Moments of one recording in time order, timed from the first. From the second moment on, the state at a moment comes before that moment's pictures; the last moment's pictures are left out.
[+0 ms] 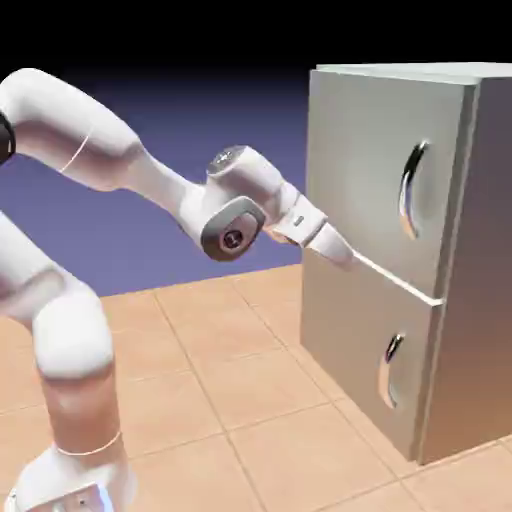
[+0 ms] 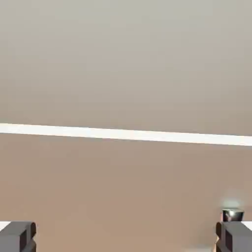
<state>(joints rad) 0.03 -0.58 -0.02 -2.80 -0.05 3.03 0.72</state>
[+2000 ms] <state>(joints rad) 0.88 -1.09 -1.04 -2.43 -2.66 2.90 -0.56</state>
